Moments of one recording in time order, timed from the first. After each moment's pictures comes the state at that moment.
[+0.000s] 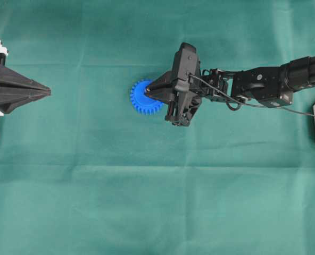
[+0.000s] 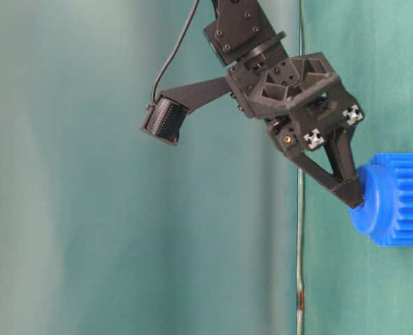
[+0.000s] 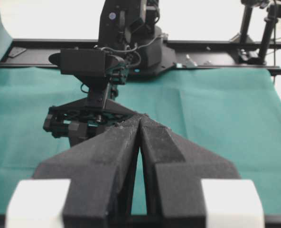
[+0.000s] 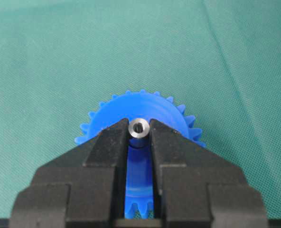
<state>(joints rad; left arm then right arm) 0.00 -0.96 1.17 0.01 -0.21 -0.01 -0.12 0.24 0.68 0.10 -0.41 -0.02</state>
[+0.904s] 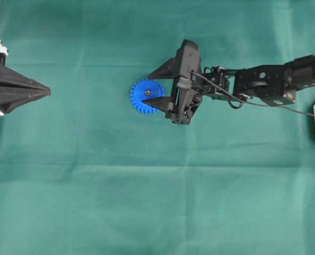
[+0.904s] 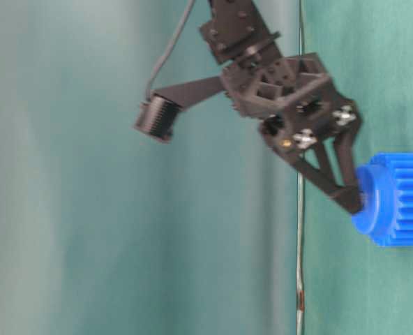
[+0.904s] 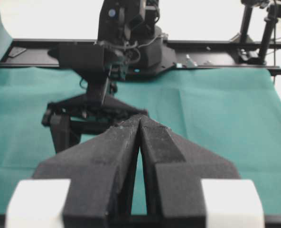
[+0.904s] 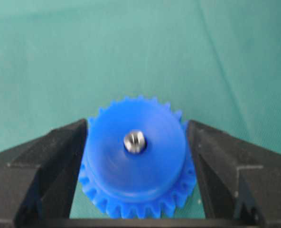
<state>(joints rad) 0.00 -0.96 1.17 0.01 -0.21 -0.01 -0.12 0.19 0.69 0.10 -0.41 -0.02</state>
